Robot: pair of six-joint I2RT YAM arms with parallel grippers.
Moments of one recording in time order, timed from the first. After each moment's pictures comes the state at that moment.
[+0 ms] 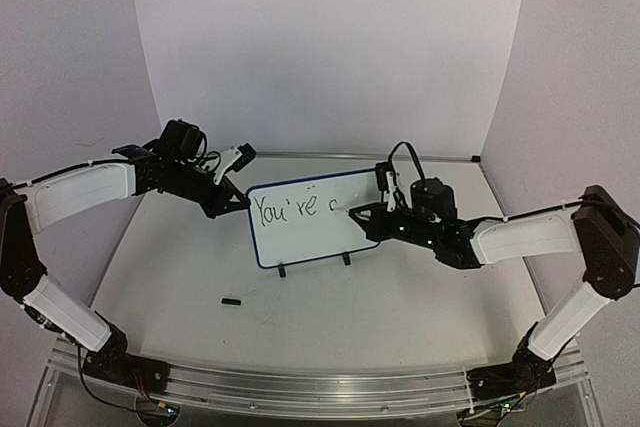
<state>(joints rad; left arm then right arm) -0.51 1.45 1.14 -0.49 0.43 0.27 0.75 1.59 0.78 0.49 -0.10 0.43</state>
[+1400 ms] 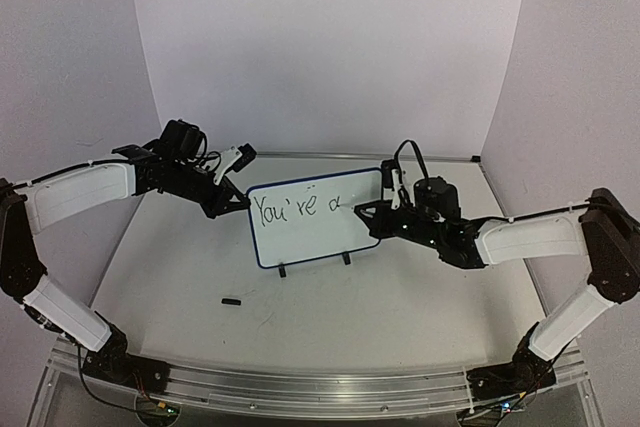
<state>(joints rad) -0.51 1.45 1.14 -0.49 0.43 0.28 0.75 1.56 0.78 0.47 -0.04 0.45</state>
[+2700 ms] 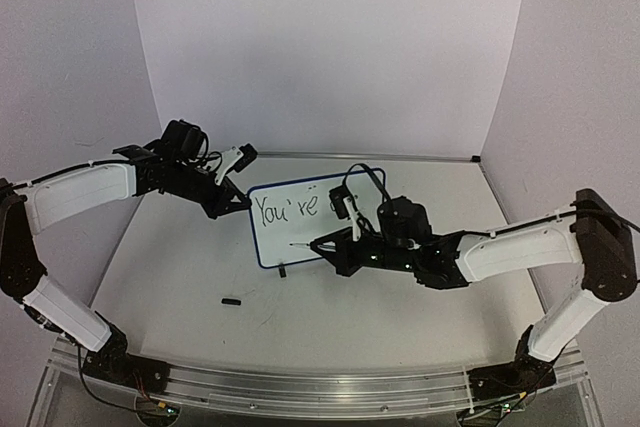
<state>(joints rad) -0.52 1.45 1.14 -0.49 0.42 0.26 0.99 1.61 0.84 0.43 -0.10 0.37</state>
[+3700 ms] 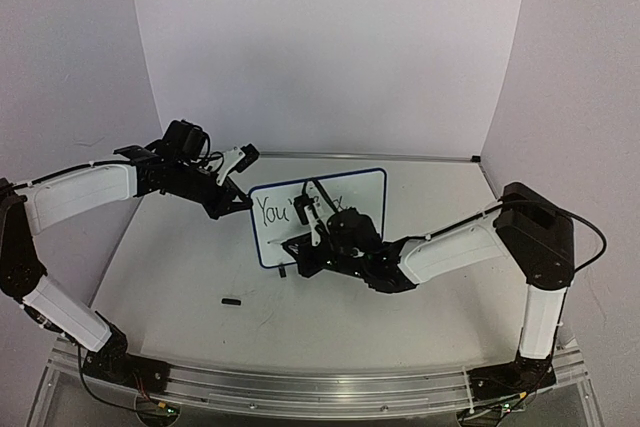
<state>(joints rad) -0.53 1.45 1.14 -0.48 0.40 0.26 1.05 1.96 1.07 0.52 0.07 0.33</state>
